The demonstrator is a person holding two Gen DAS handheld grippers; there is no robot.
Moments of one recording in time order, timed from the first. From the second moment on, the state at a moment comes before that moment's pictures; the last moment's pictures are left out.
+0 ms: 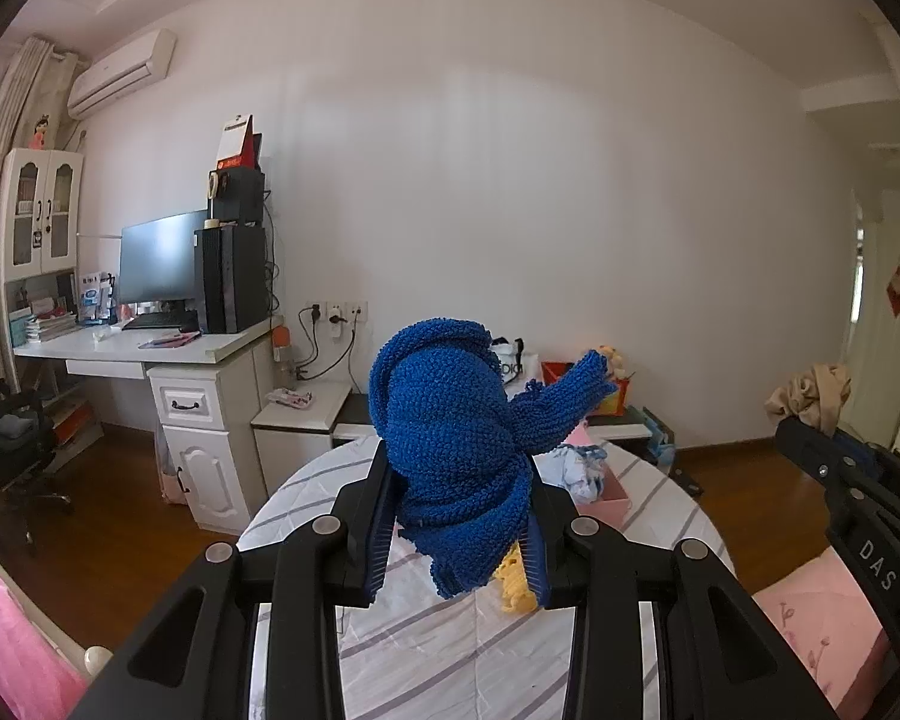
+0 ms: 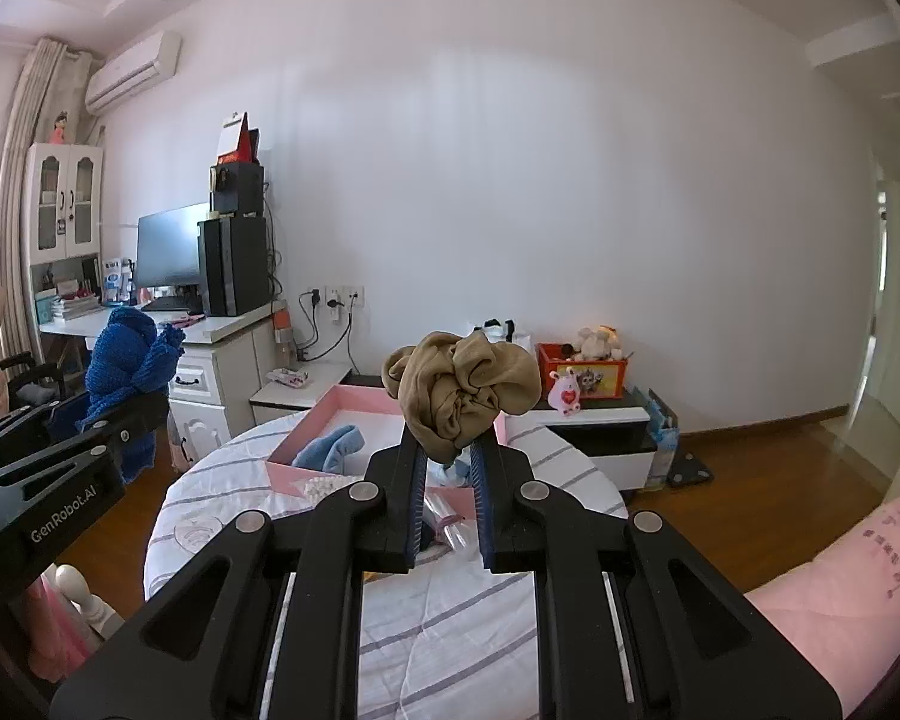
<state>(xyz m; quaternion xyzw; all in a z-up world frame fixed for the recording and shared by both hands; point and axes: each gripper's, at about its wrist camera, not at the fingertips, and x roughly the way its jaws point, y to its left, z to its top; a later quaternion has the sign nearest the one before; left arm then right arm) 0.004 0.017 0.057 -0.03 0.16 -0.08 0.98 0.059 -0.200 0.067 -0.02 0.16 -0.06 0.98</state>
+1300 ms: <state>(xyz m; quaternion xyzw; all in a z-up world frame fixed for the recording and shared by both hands) 0.195 -0.019 0.055 -0.02 0.28 -0.08 0.96 0.206 -0.226 0.010 0.03 0.27 -0.07 0.96</state>
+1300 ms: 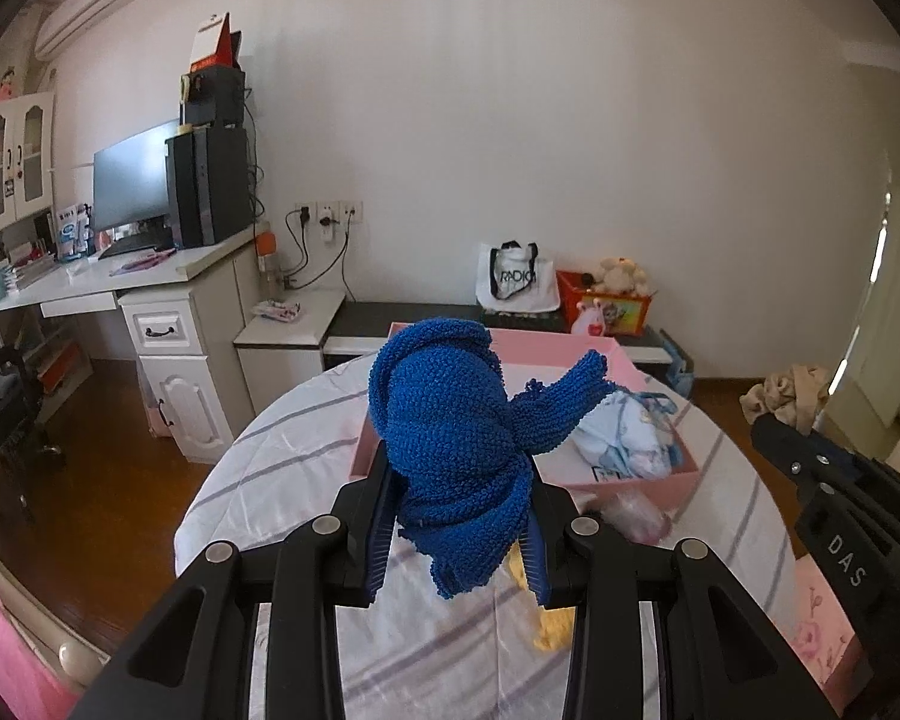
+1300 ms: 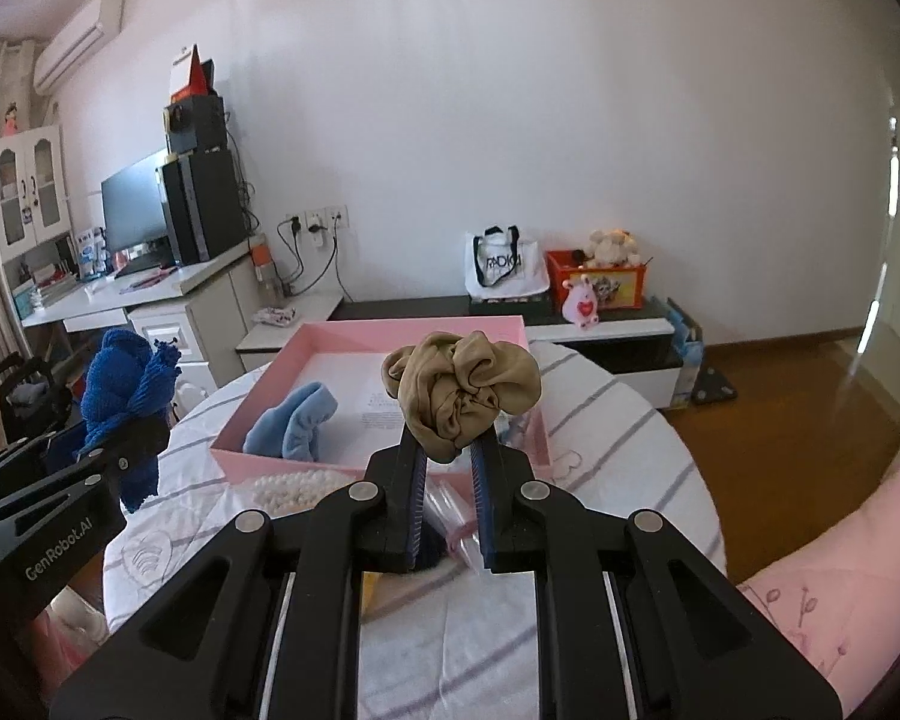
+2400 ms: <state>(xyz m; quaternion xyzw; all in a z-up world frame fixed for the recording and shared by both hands) 0.553 -0.069 0.035 0.04 0.39 -0.14 0.91 0.391 -0.230 -0.059 0.04 0.40 -0.03 0.91</state>
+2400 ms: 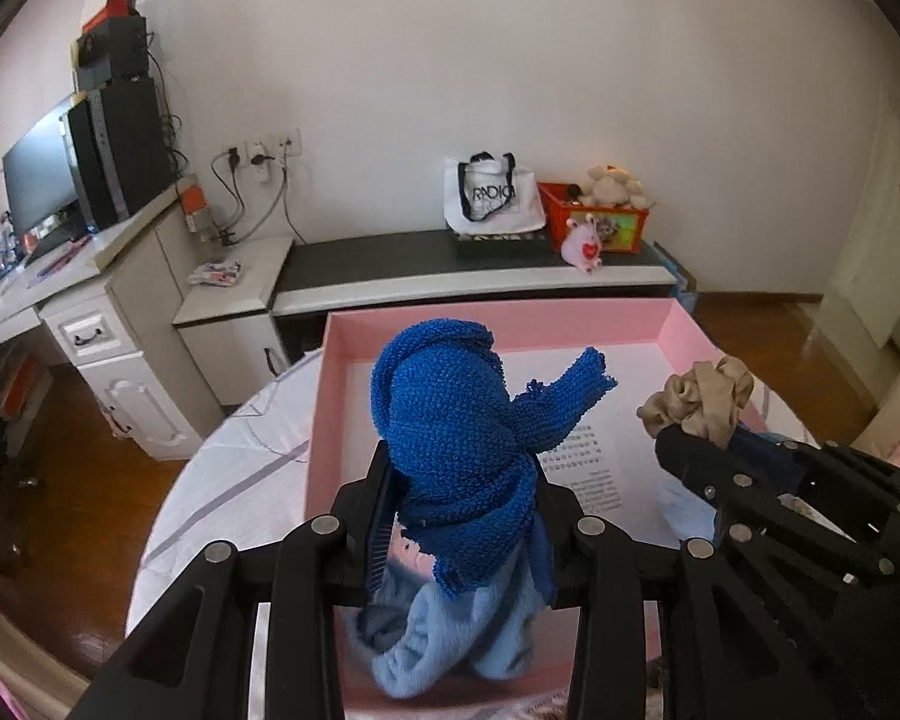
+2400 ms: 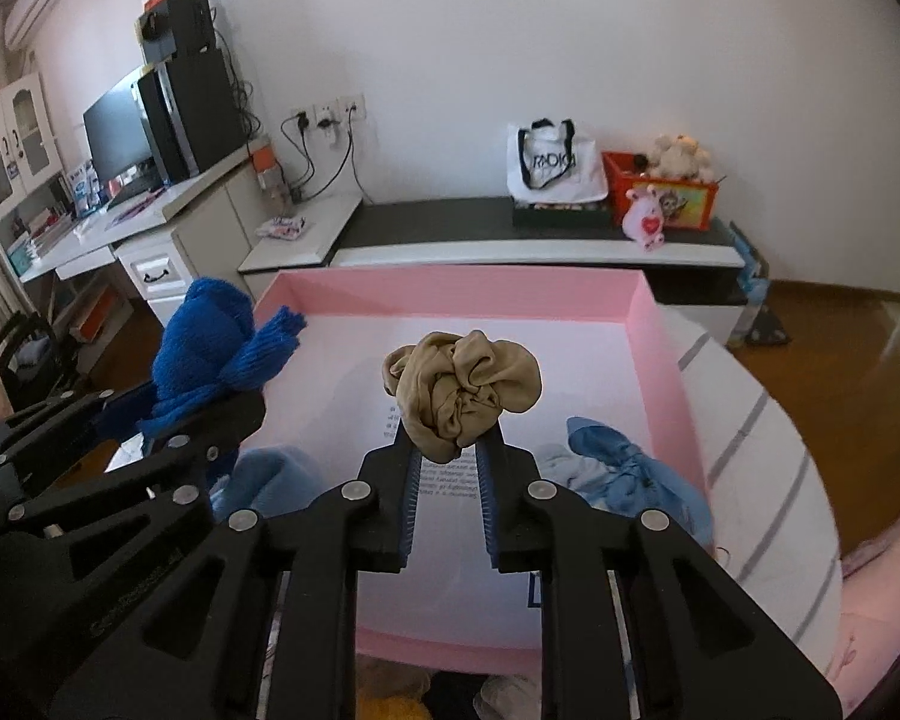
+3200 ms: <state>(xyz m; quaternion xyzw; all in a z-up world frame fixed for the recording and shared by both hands) 0.539 -0.026 0.010 0.01 0.38 -0.09 0.92 0.381 -0.244 -0.047 0.03 0.39 -0.08 0.92</state>
